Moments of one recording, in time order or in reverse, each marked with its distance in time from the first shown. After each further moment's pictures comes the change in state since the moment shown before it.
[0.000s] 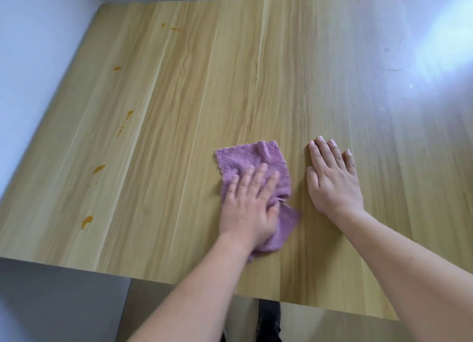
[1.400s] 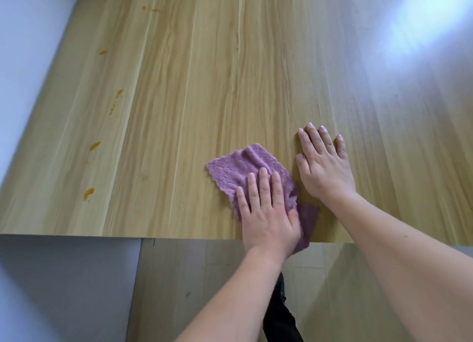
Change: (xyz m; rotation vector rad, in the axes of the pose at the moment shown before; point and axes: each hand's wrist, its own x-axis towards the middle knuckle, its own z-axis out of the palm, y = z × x) left_hand -0.103 0.077 0.023 -0.068 0.013 -0.104; right_hand -0.081 0.004 0.011 0.009 0.001 0.024
